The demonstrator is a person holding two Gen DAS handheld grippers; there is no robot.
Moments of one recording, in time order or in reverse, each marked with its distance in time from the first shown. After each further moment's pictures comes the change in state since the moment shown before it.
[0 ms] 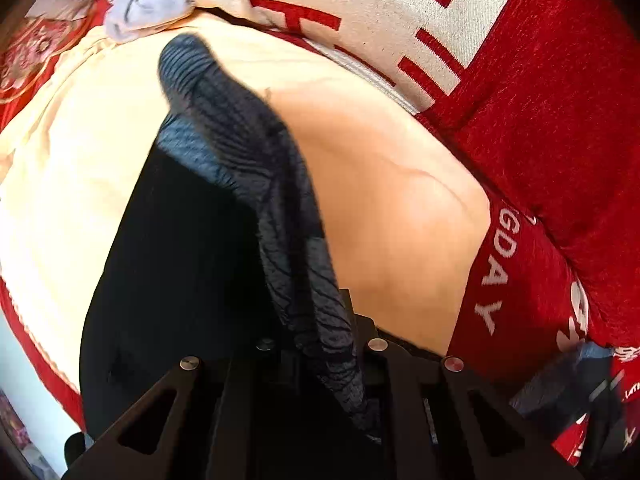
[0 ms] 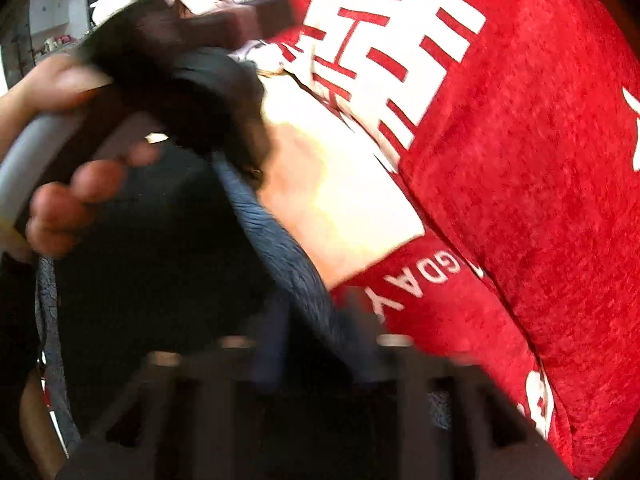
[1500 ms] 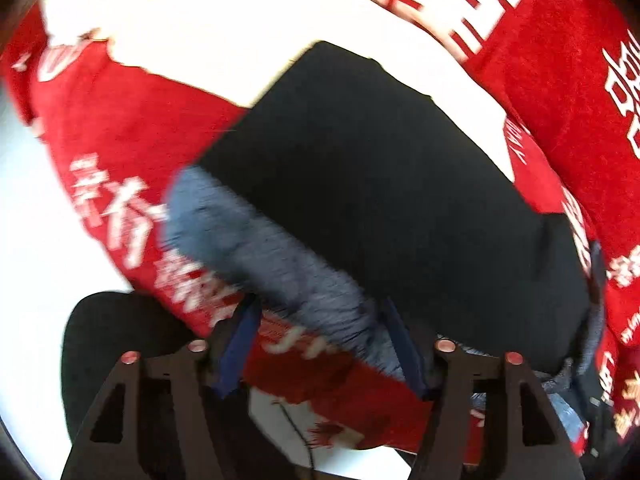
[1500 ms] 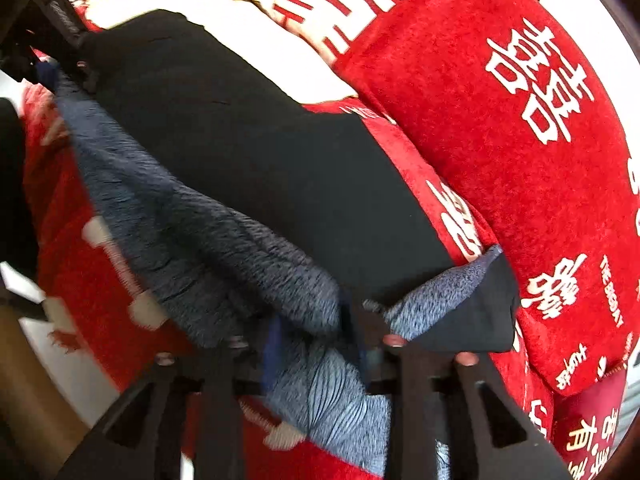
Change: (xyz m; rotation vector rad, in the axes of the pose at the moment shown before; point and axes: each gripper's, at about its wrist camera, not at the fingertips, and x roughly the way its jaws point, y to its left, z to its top) left arm -0.052 0.165 -0.202 -0.049 -0.076 -0.082; right arm -0.109 0.197 -0.155 0.109 0.145 -0.442
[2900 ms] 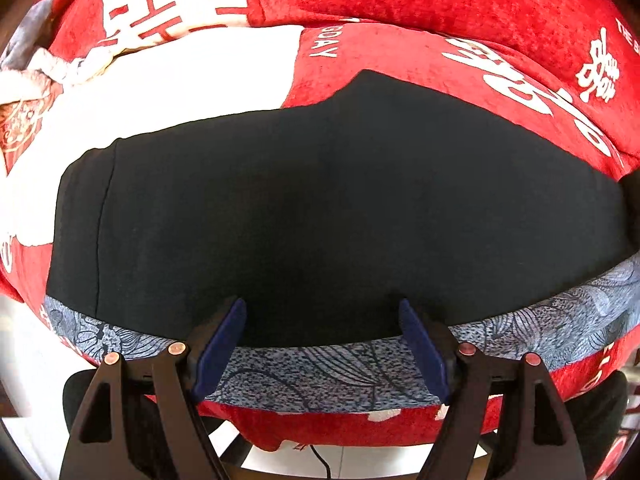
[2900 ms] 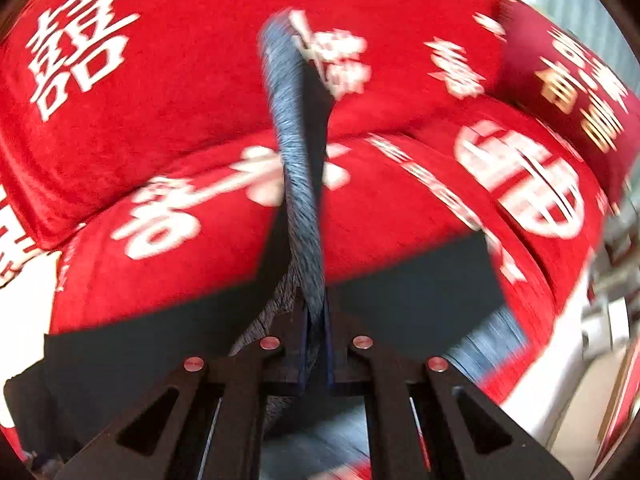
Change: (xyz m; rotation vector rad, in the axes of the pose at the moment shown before) left arm 0.031 -0.204 -0.062 0.596 0.027 0.091; right arm -0.012 -0.273 -0.179 1.261 0.186 -0.257
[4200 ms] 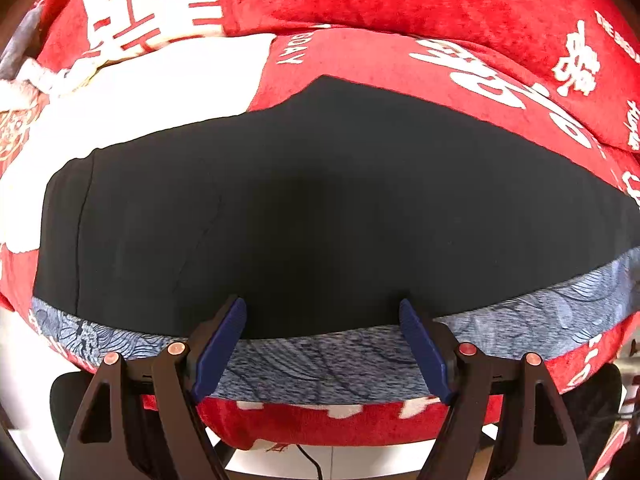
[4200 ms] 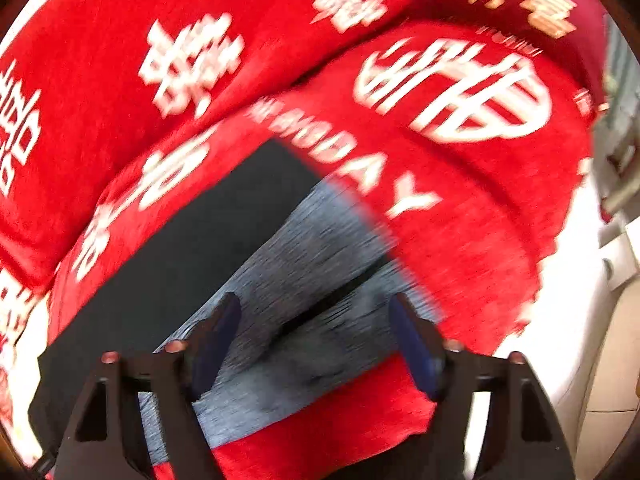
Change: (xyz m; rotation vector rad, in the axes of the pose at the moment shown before) left arm -0.009 -0.023 -0.006 0.036 -0.030 -0.057; right arm 0.040 -0.153 0.003 0.184 0.012 0.047
